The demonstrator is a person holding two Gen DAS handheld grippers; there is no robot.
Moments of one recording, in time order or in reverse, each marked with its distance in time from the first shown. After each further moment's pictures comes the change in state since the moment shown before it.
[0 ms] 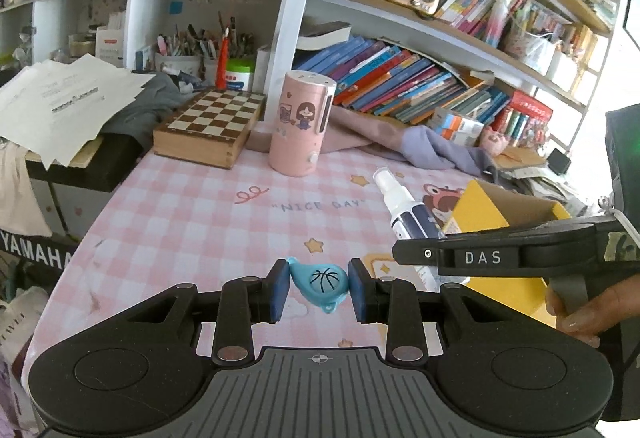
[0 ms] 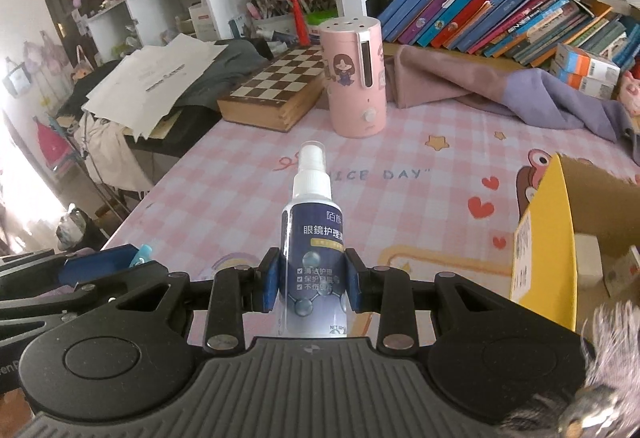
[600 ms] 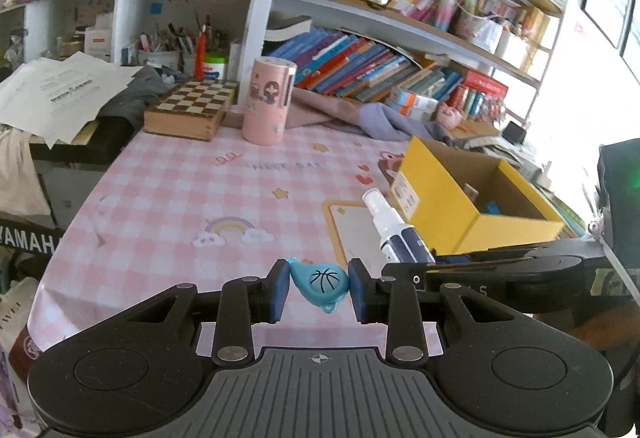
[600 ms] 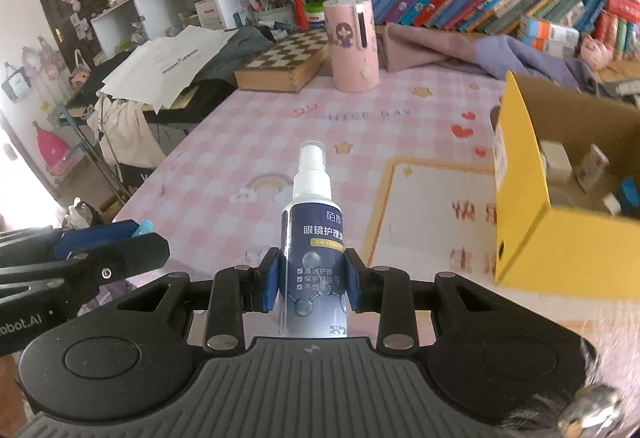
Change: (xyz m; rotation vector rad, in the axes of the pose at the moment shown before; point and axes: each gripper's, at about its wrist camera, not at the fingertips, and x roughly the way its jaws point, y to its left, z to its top) left arm -0.075 -0.022 -0.060 0.048 0.021 -0.074; right arm -0.075 0.035 -0.103 0.054 -0.013 -0.032
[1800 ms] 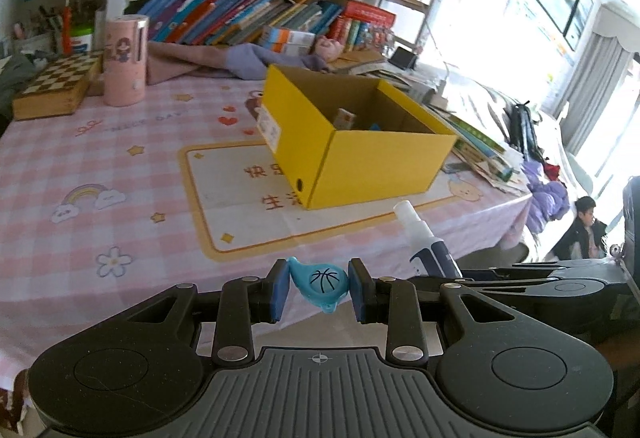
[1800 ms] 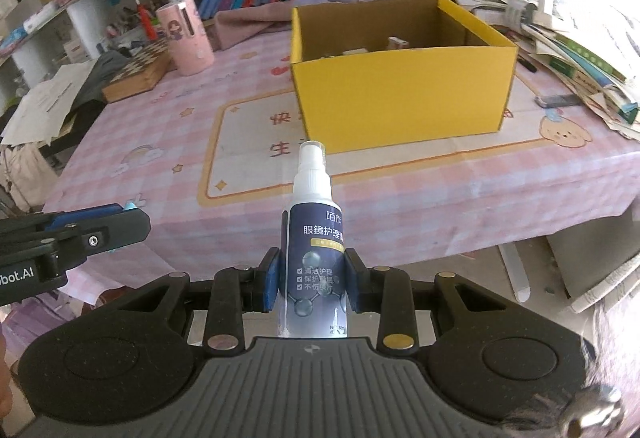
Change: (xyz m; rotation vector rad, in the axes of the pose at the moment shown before) left arm 0.031 -0.082 -0.029 0.165 0.153 -0.285; right arm -0.091 -0.063 -0.107 0.307 -0.013 -0.305
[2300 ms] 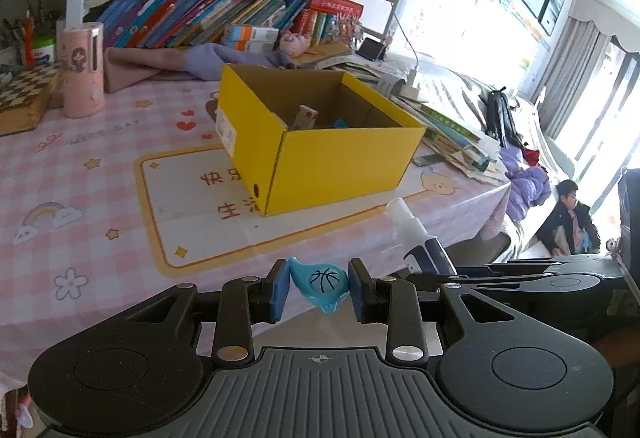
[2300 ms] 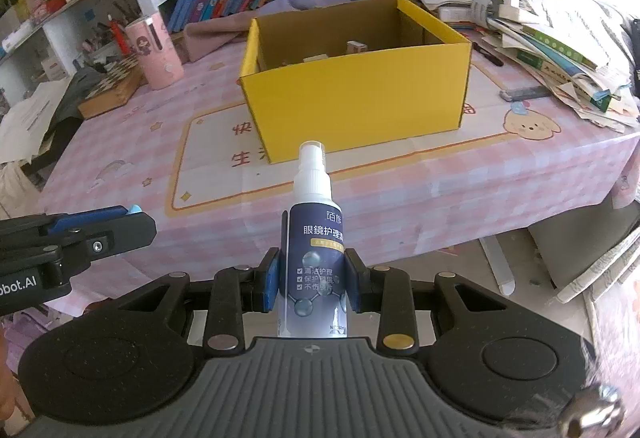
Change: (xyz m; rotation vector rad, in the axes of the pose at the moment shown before) left arm 0.023 -0.026 0.011 0.049 0.018 -0.058; right arm -0.010 -0.031 0.001 0.051 -0.014 -0.048
